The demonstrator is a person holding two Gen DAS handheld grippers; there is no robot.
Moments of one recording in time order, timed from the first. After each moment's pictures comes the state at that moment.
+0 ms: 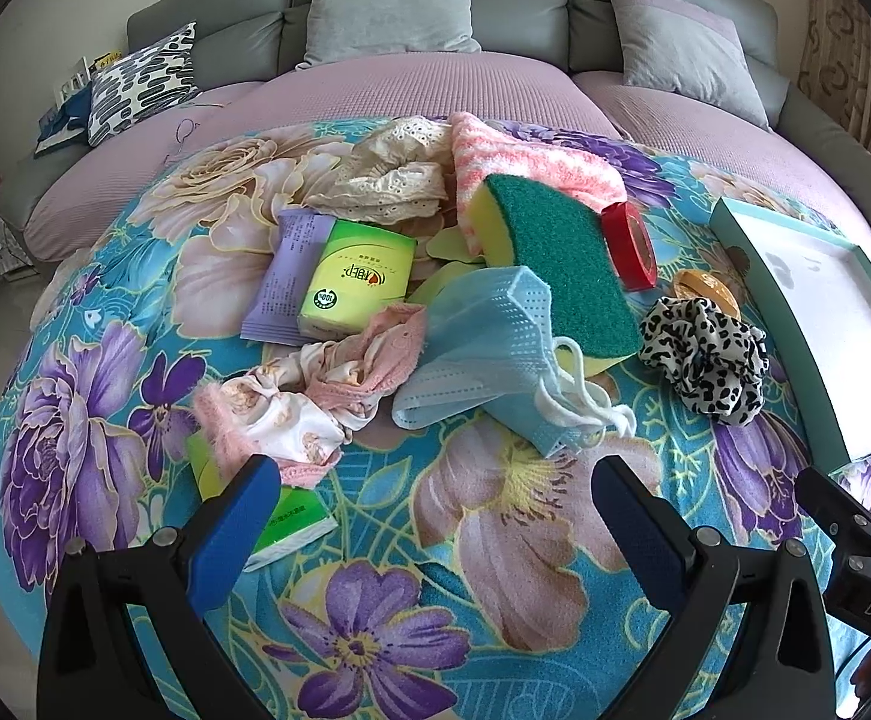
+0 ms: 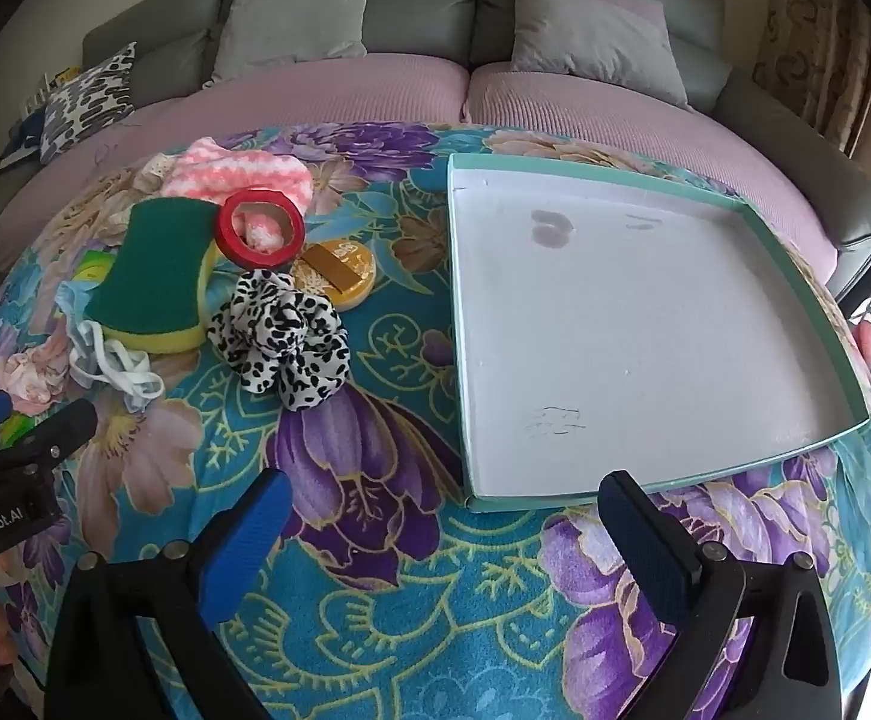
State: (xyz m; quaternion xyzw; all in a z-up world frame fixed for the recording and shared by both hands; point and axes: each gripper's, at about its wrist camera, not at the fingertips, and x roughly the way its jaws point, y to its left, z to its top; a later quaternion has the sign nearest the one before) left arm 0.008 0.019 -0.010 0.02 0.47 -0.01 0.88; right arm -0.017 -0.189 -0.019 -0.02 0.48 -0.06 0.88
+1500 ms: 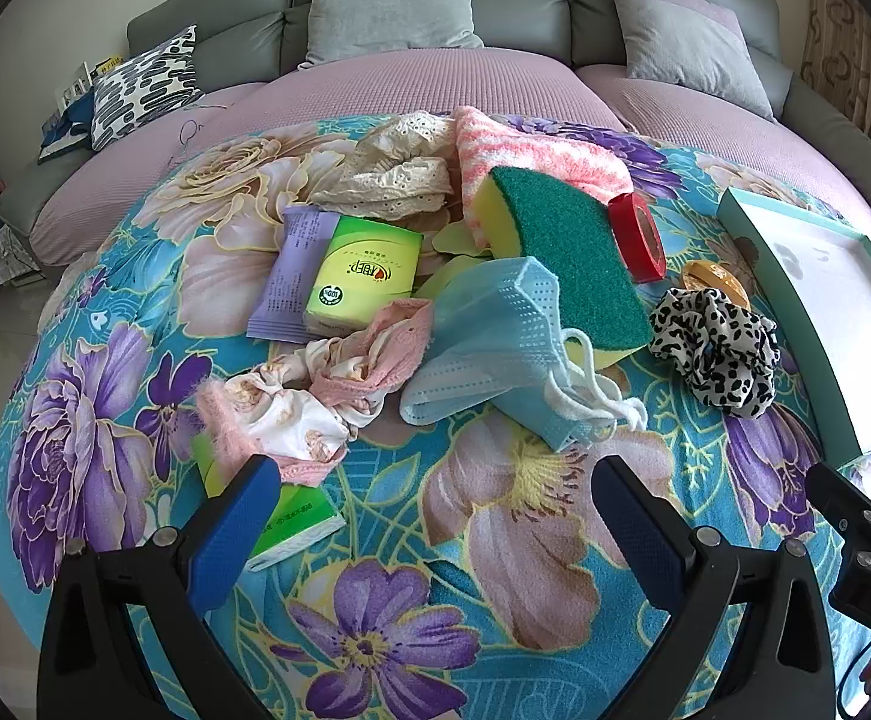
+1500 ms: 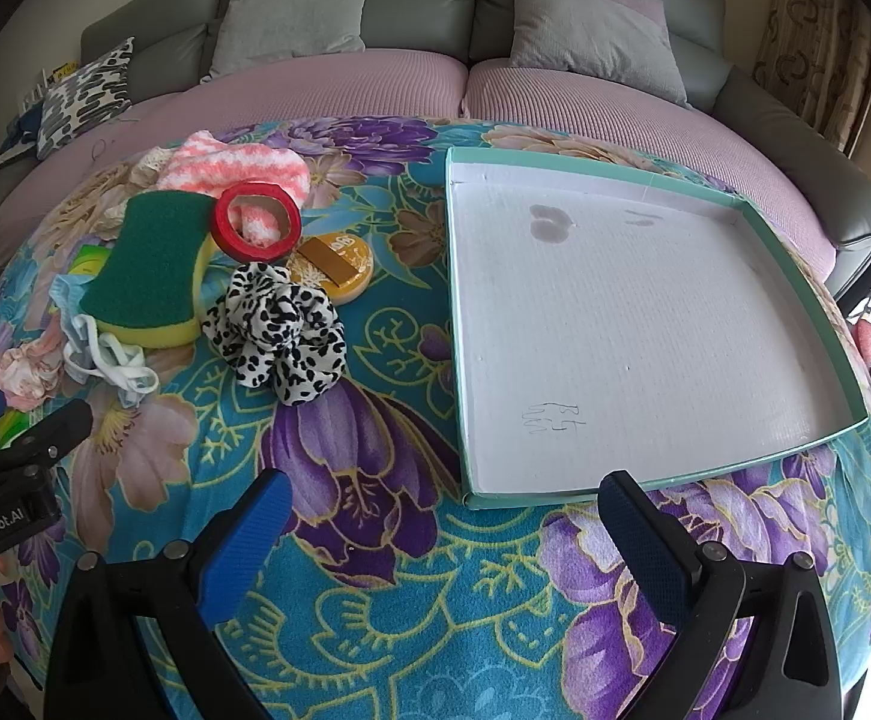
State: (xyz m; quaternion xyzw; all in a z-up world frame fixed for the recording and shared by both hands) left arm 0.007 0.022 -0.013 0.03 0.47 -0.01 0.88; right arm -0.017 -0.189 -0.022 -0.03 0.48 -0.06 0.87
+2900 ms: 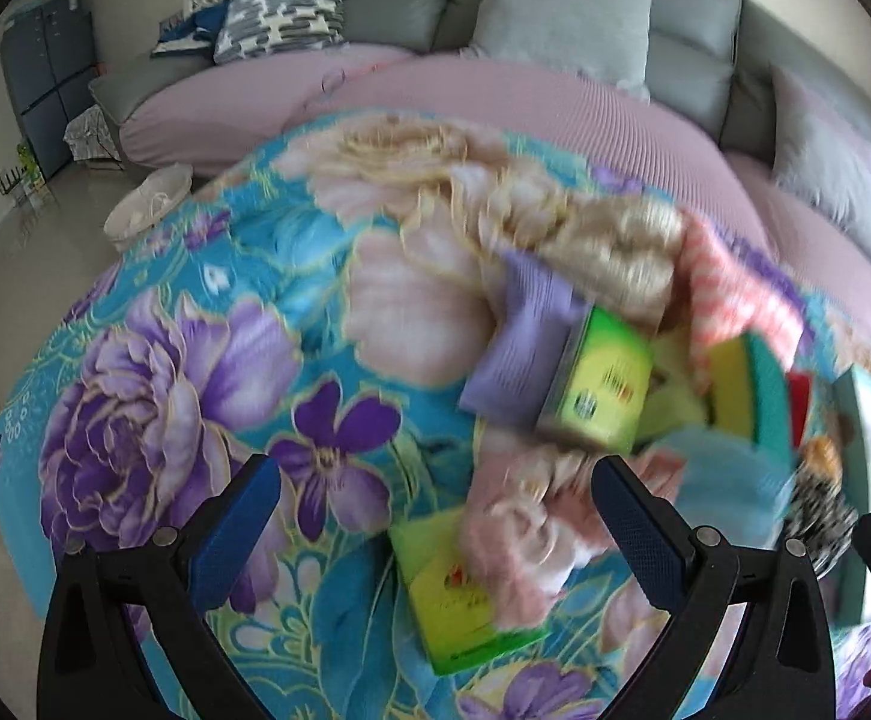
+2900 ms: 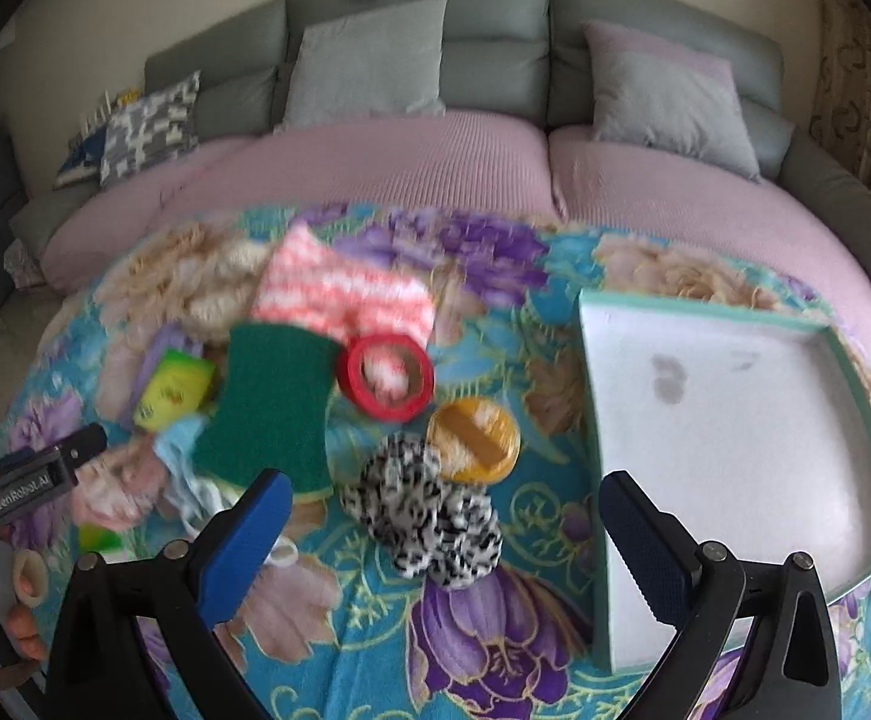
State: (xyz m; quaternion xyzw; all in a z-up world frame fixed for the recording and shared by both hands) left arm 0.048 0.122 -0.008 -0.08 0.48 0.12 0.87; right arm 0.037 -0.133 0.010 -0.02 0.47 0.02 0.88
